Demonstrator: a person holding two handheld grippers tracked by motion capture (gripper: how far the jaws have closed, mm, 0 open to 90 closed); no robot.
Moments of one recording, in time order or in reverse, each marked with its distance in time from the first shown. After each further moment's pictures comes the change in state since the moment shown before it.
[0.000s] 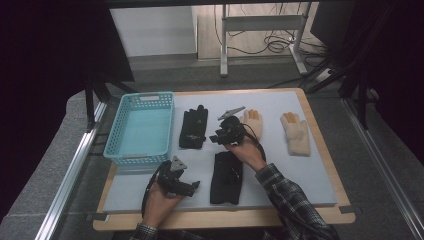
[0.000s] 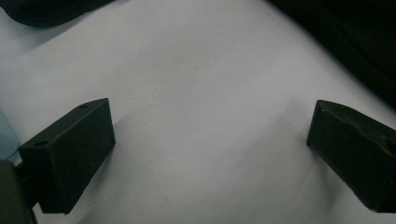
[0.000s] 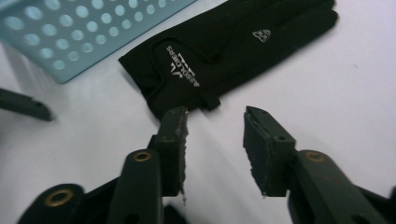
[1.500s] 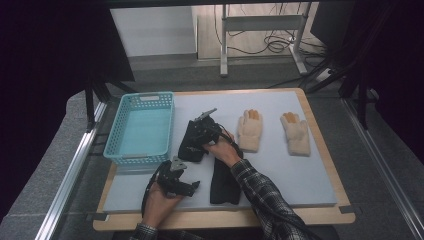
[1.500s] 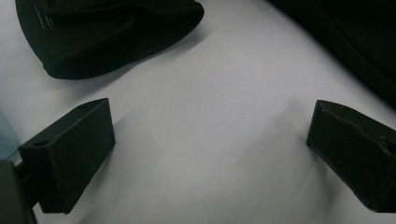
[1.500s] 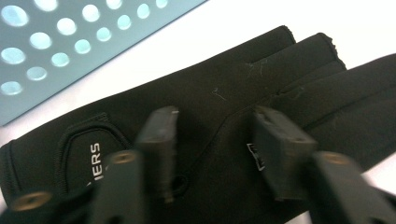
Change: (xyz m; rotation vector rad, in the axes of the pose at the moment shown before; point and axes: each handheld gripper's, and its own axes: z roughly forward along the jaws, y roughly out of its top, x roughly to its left) left arm 0.000 0.000 0.000 0.001 0.000 -0.001; right arm 0.018 0.022 0.081 0.035 -0.027 -0.027
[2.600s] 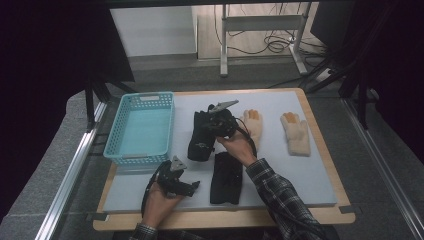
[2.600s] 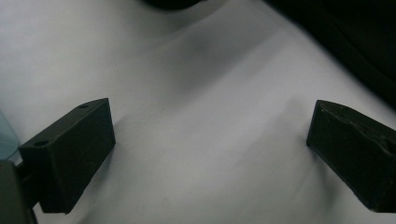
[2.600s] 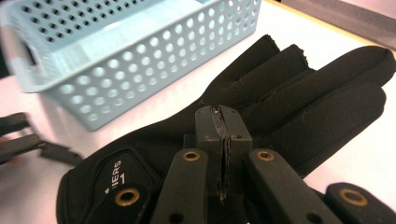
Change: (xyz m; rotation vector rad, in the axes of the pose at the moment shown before) left arm 0.000 0.000 0.000 0.000 0.001 0.003; right arm 0.000 0.006 -0.095 -0.152 0.029 -0.001
